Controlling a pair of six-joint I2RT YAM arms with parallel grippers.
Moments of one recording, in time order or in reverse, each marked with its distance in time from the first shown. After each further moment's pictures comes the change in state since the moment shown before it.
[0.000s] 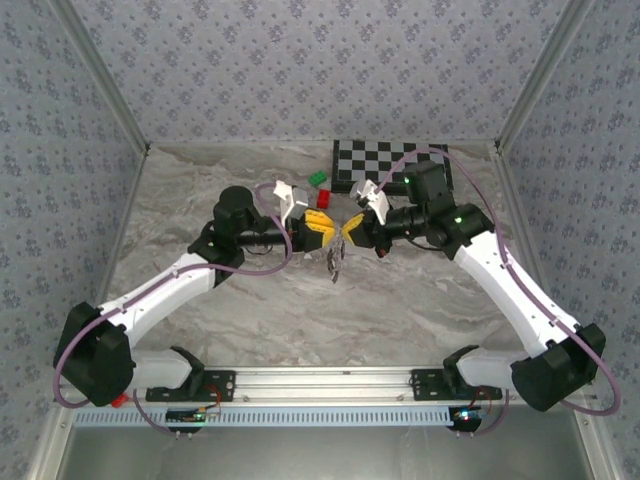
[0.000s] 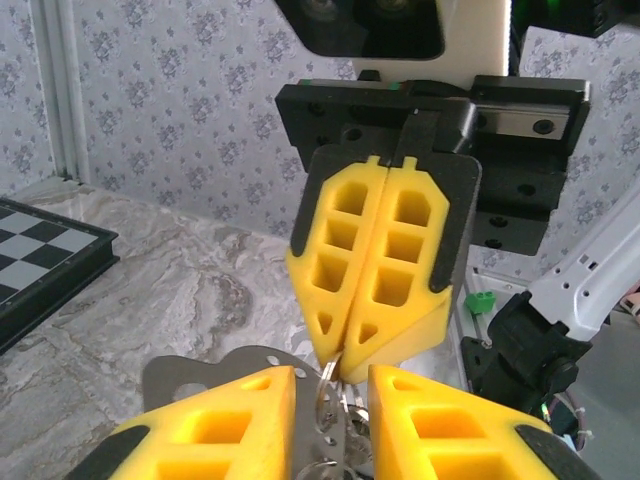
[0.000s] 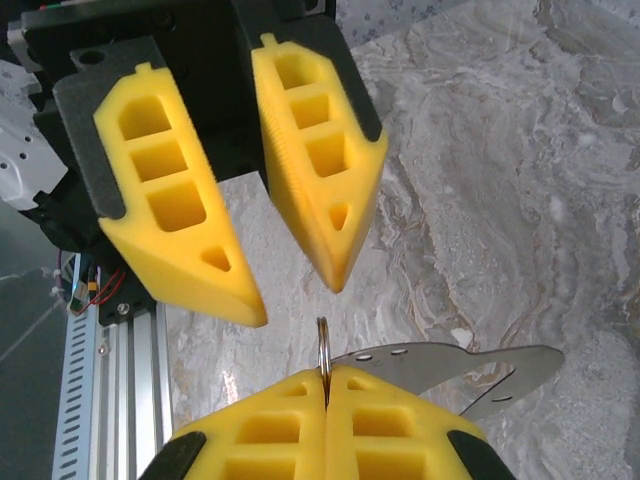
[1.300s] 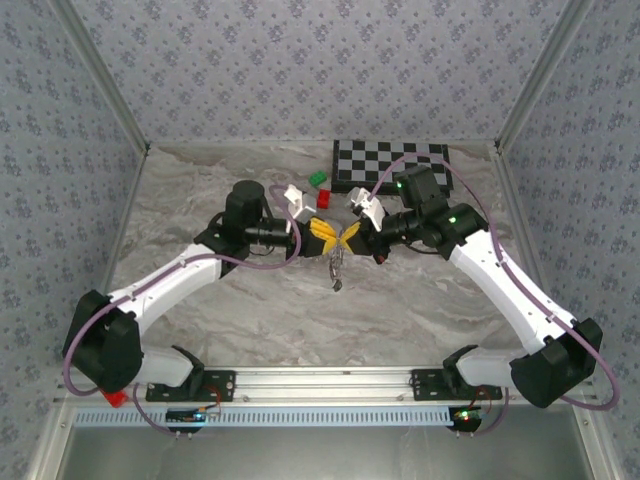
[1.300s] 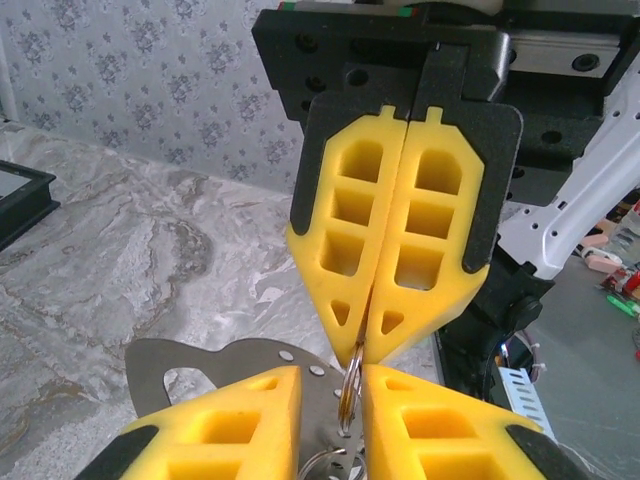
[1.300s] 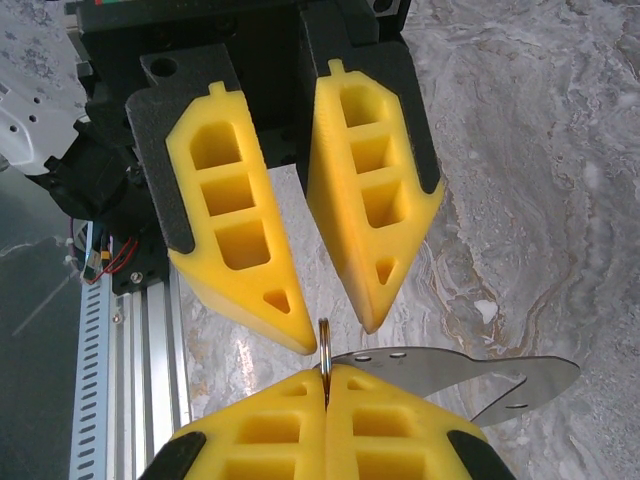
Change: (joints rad) left arm 0.003 0.077 0.066 -0.175 0.113 0.111; right arm 0.026 0.015 0.000 -0.058 0.014 -0.027
